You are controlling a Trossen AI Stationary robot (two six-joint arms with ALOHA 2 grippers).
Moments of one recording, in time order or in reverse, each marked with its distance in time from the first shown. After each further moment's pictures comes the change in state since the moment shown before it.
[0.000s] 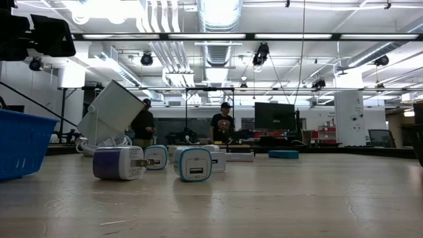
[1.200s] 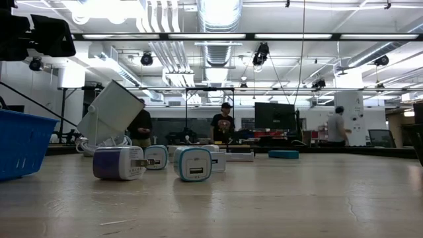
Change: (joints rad) left arm 0.000 0.000 0.000 0.001 -0.001 0.000; right arm -0.001 -0.033 0.108 -0.170 0.032 0.000
